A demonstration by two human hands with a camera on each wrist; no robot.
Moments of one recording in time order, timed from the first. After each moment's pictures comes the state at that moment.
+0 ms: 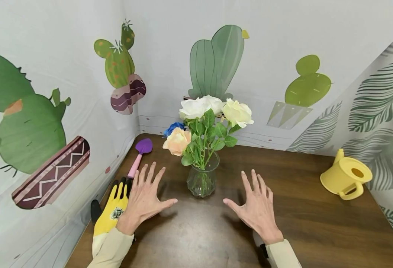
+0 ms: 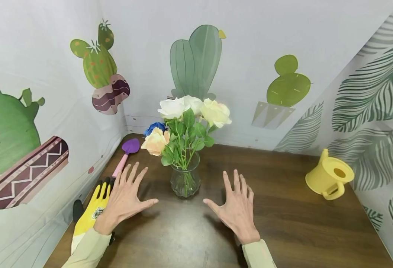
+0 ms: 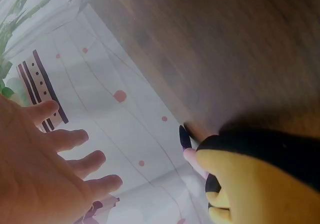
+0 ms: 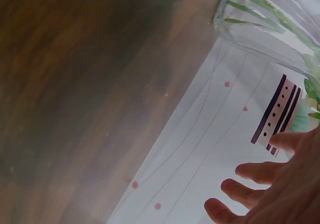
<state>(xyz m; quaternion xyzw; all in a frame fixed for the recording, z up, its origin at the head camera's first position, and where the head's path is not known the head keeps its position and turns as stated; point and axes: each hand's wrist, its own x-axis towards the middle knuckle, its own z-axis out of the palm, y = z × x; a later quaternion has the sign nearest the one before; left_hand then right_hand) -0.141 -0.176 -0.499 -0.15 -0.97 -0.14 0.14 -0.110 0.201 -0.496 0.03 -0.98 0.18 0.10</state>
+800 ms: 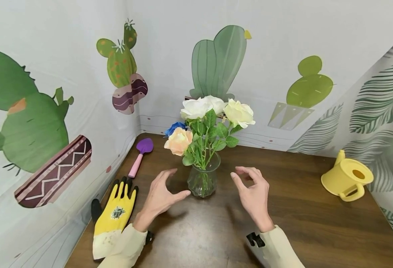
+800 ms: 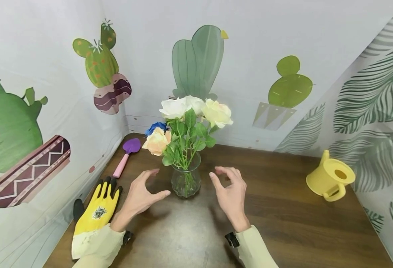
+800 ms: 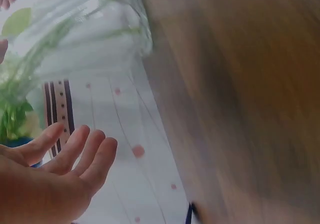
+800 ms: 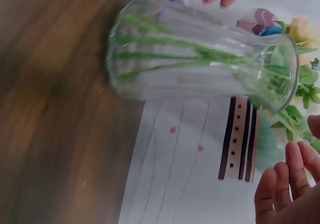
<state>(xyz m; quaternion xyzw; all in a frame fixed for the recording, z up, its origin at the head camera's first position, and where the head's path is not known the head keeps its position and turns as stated) -0.141 -0.131 -0.486 -0.09 -0.89 -0.45 0.08 -0.133 0.166 -0.451 0.05 -0.81 0.50 0.31</state>
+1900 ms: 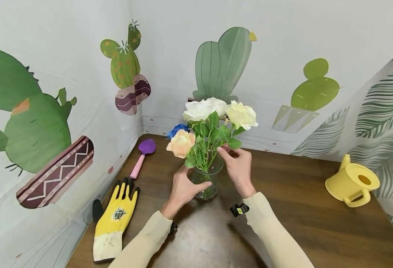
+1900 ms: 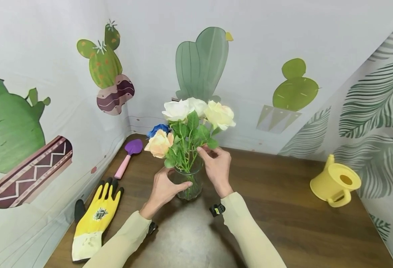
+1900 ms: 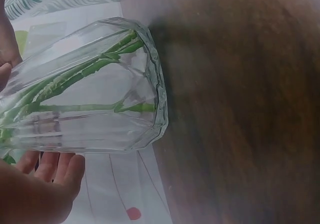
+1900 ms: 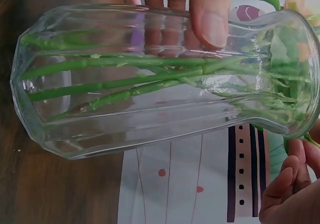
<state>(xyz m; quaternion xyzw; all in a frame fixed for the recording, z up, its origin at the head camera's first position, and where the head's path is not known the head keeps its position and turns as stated) -0.182 -0.065 -0.494 -0.10 -0.83 -0.54 0.13 -0.212 0.126 -0.420 0.02 -0.75 0.63 0.19</state>
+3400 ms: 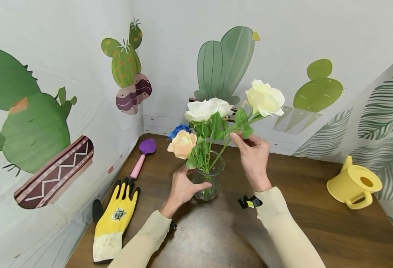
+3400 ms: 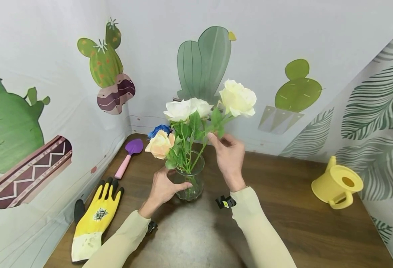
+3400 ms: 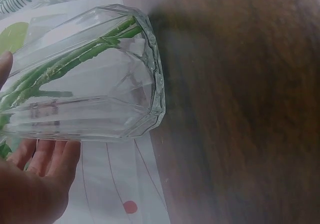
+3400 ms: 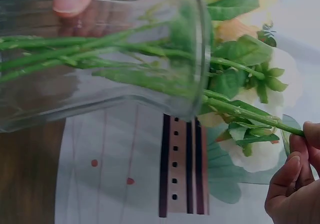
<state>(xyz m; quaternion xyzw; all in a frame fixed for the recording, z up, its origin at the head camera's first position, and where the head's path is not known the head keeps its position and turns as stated) -0.186 -0.072 -0.494 -0.11 -0.83 -0.53 0.12 -0.213 0.139 -0.366 0.02 -0.68 0.69 0.26</state>
